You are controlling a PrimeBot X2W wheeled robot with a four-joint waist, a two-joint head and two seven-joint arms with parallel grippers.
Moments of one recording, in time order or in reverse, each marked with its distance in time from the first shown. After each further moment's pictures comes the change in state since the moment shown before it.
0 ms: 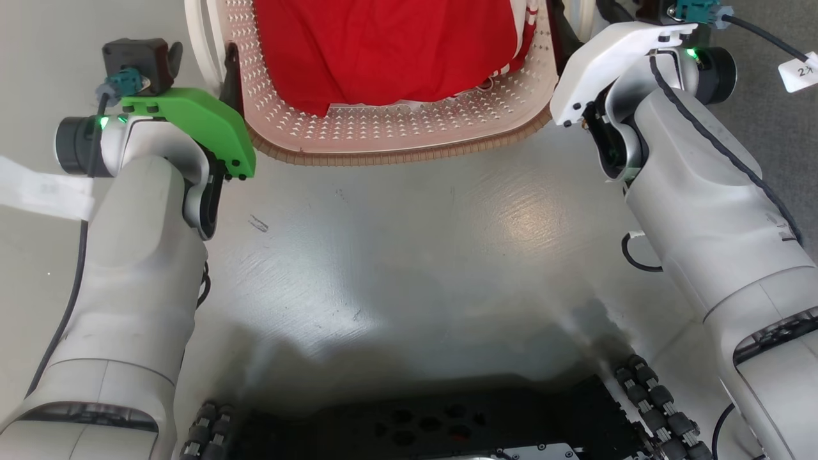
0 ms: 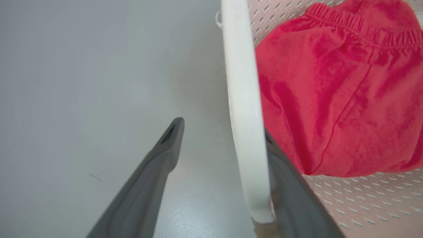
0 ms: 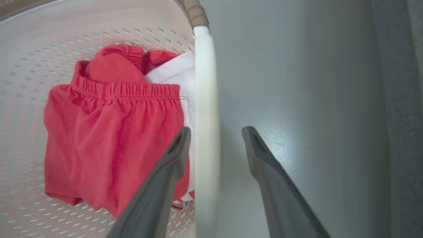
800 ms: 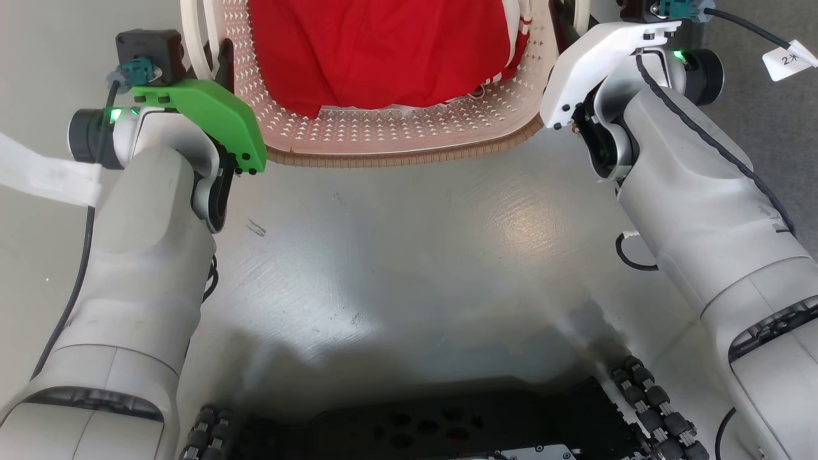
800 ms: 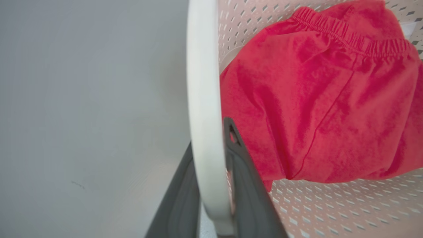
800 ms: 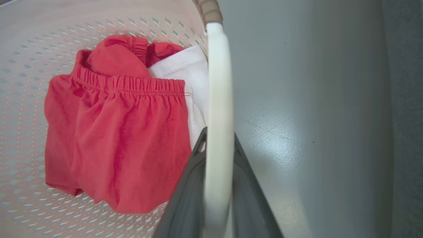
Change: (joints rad) left arm -0.050 -0.007 -0.087 0.067 -0.076 -0.019 -0.004; right arm -0.039 0.004 0.107 0.055 0.099 -0.001 0.020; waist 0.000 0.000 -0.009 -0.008
